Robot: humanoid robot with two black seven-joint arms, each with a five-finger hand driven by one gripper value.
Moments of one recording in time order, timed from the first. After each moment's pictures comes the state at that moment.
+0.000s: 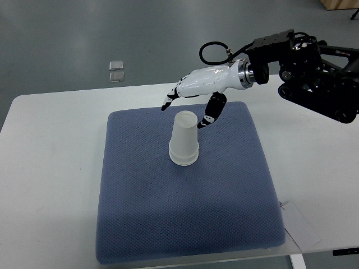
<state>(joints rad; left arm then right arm) -0.01 0.00 -0.05 -0.20 0.05 0.10 -0.05 1.29 -0.42 0.22 1.15 -1.65 0.40 0.39</state>
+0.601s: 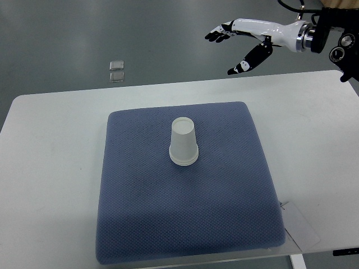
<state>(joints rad) -0.01 0.00 -0.05 -0.20 0.05 0.10 -0.05 1.12 -0.51 0.55 0.85 -1.25 0.40 0.33</state>
